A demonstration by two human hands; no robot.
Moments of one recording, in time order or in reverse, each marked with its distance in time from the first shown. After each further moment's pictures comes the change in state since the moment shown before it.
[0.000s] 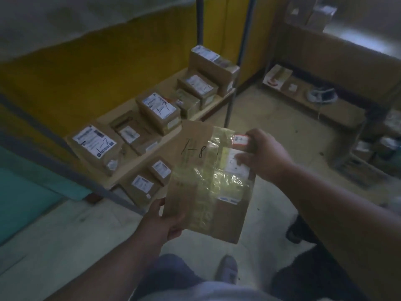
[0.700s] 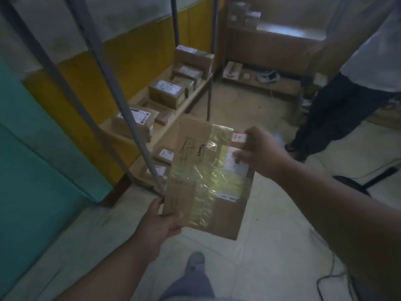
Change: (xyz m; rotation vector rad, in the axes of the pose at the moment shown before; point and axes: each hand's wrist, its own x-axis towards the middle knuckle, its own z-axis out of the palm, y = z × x) left_hand -0.198 -0.087 -0.279 0.250 -0.225 0.115; right_hand -0.348 -0.163 0.154 0.169 0.236 0.186
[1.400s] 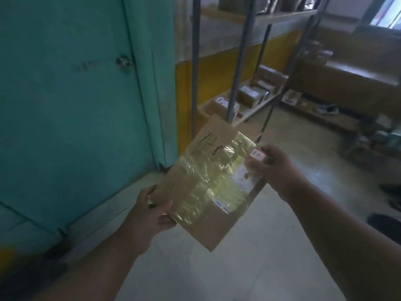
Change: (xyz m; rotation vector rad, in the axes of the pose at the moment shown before) left_hand -0.302 -0.106 -0.255 -0.274 0.226 0.168; right_hand -0.288 -0.133 0.158 0.392 -0.175 -0.068
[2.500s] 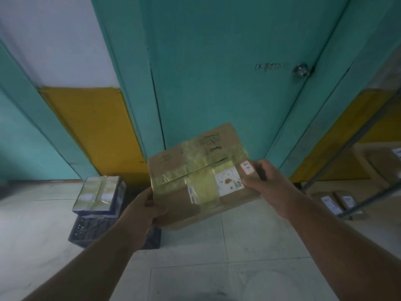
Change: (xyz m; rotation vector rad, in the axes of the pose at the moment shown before) left_hand -0.134 0.019 -0.241 -0.273 0.635 0.047; right_hand -0.033 -0.099 0.329 -0.201 -0.891 -0.143
